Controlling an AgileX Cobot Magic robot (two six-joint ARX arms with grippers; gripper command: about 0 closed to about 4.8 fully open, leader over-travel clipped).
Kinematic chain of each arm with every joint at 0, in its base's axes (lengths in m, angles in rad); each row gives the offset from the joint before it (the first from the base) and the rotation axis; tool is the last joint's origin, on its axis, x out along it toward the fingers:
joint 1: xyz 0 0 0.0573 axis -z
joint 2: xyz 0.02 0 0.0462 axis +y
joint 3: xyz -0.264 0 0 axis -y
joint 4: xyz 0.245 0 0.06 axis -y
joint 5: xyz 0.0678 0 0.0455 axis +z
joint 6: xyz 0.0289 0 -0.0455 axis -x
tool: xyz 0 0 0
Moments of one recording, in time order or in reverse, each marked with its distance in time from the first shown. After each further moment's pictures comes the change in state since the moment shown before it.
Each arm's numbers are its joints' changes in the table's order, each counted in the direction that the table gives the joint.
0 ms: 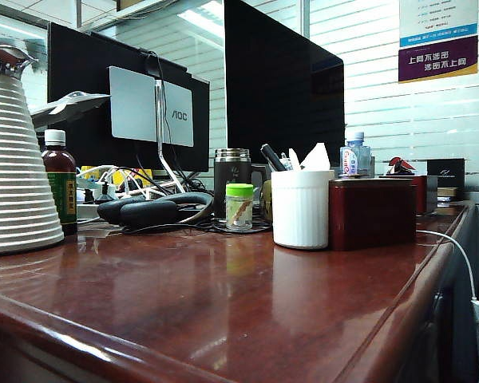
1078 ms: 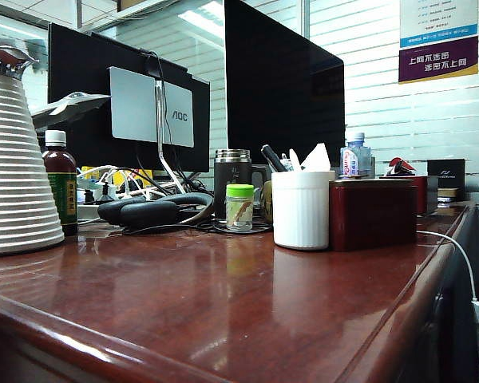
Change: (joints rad) left arm -0.148 -0.554 -0.793 0.256 0.138 0.030; right arm -0.006 -0.591 -0.745 -0.117 -0.245 -0.101
